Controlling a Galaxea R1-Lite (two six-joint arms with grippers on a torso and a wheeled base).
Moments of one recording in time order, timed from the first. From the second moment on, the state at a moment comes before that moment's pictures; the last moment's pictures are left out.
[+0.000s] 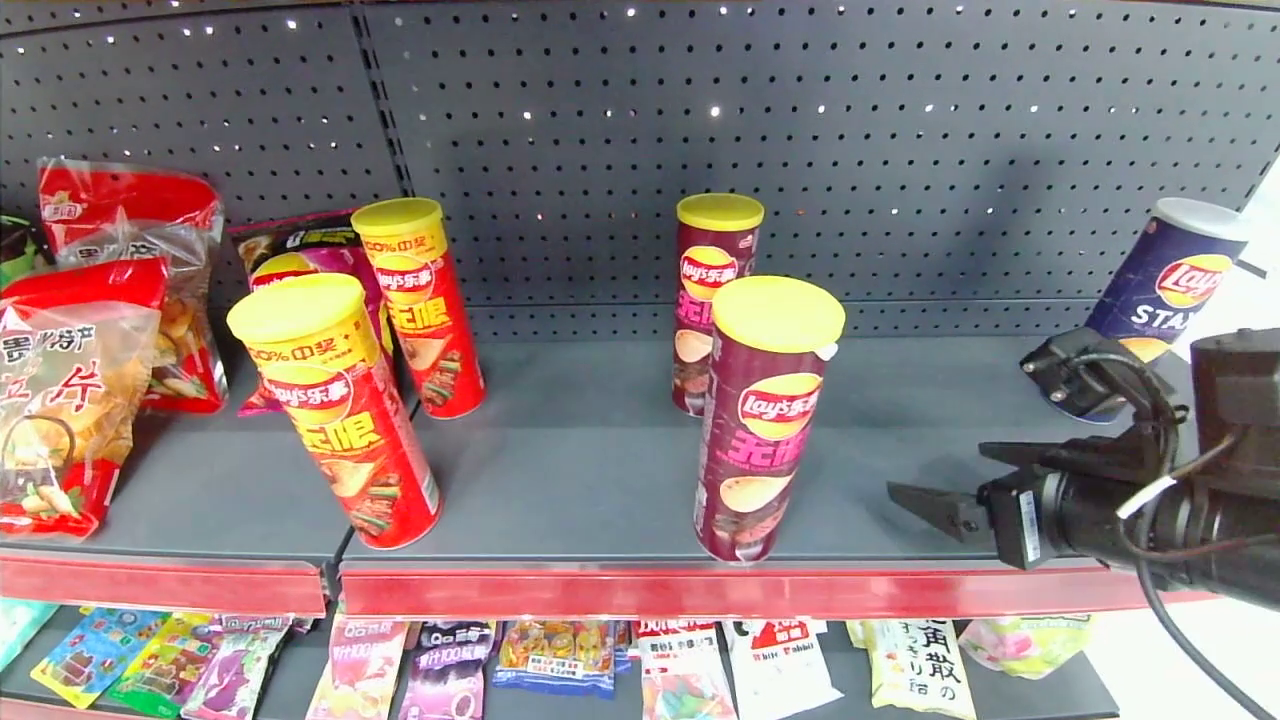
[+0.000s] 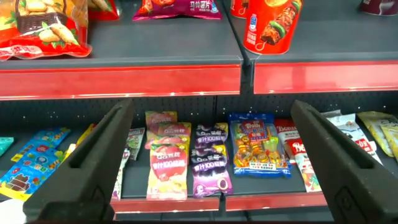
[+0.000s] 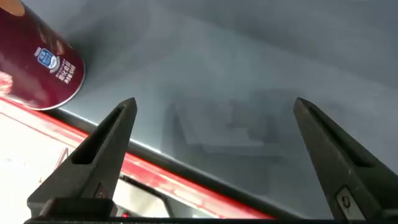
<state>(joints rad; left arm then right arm) 0.00 0.00 0.00 0.00 -0.04 0.00 0.40 1.39 -0.60 -0.28 -0.03 -0.03</state>
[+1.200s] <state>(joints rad) 0.00 0.00 0.00 0.00 -0.04 0.00 0.60 1.57 -0.70 -0.27 -0.09 0.03</state>
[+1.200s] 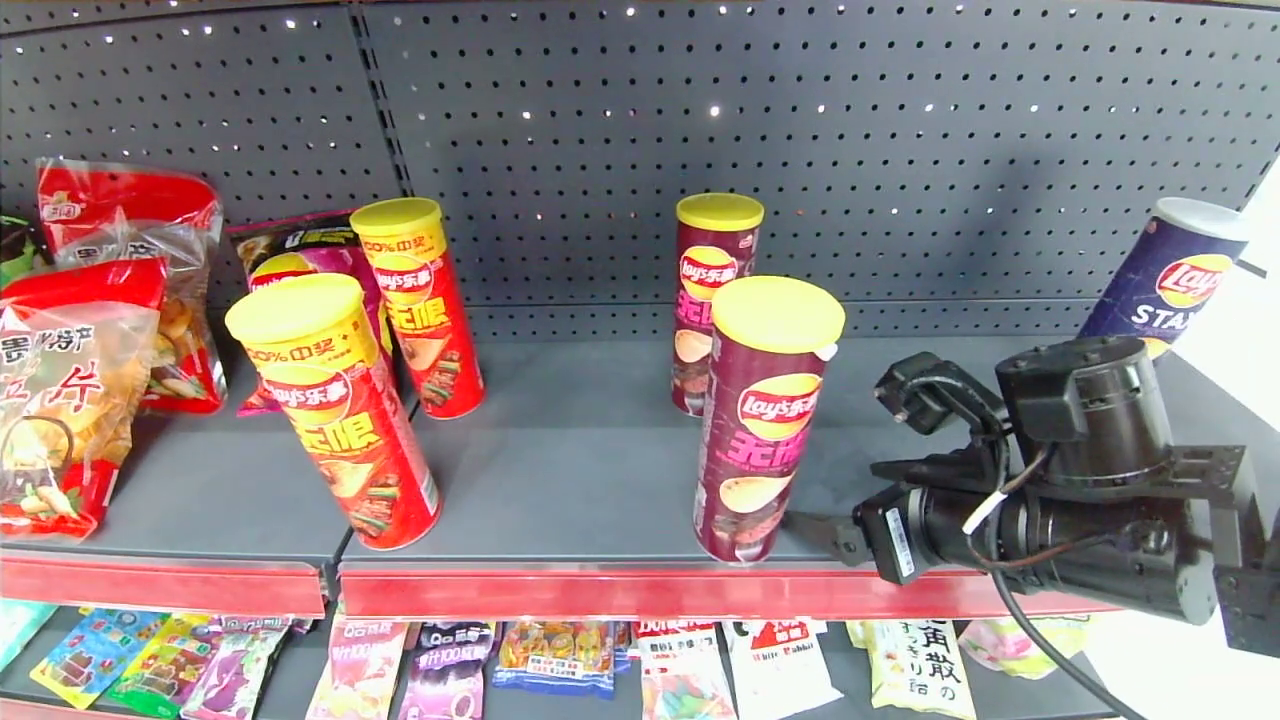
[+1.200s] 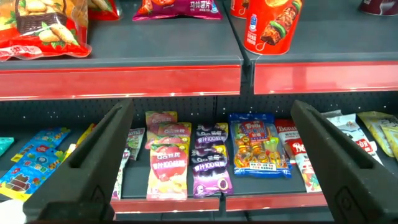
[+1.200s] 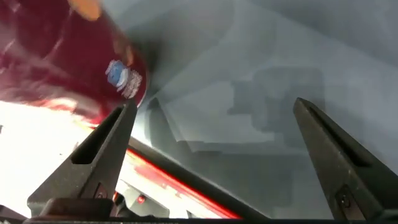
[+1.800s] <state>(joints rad) 0.00 0.00 0.00 0.00 -0.04 0.00 0.66 1.58 -0.70 -0.27 -0.10 0.03</state>
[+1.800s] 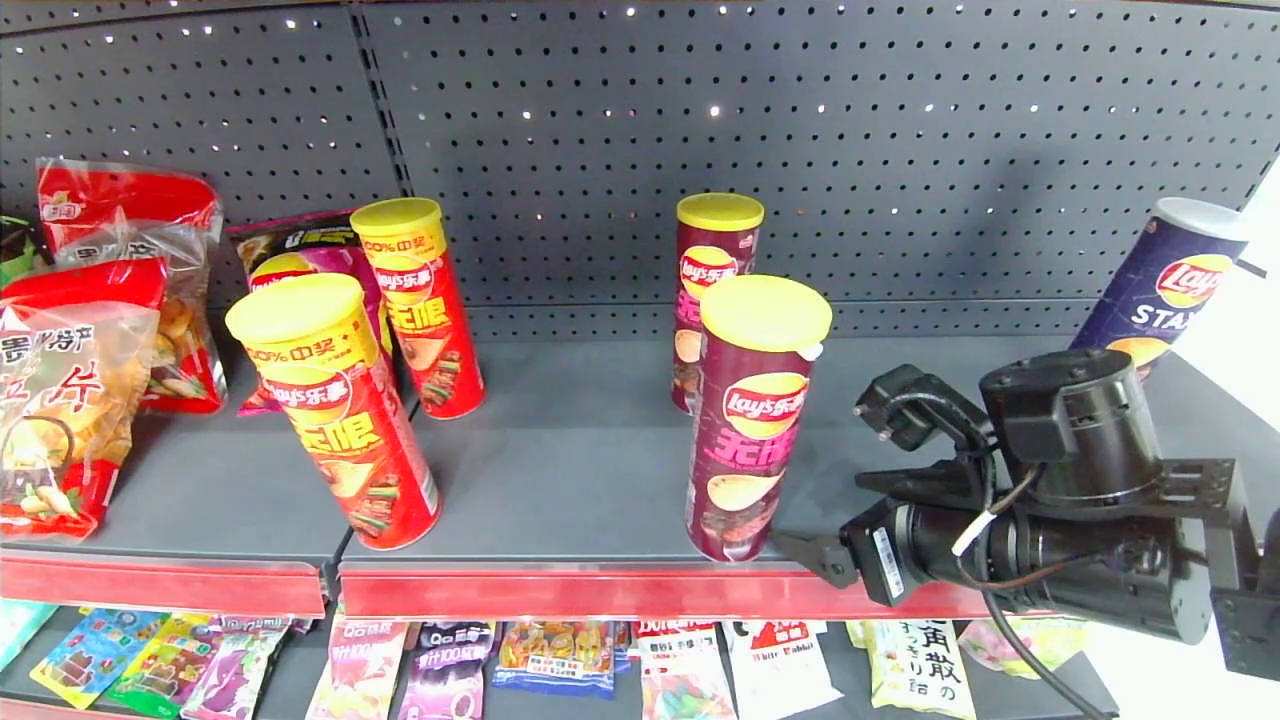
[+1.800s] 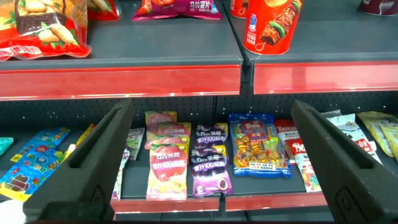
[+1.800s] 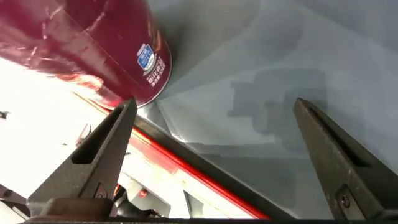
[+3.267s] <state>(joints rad) 0.00 0.00 0.00 0.00 -0.04 0.00 0.65 1.63 -0.75 -0.27 -0.20 0.01</state>
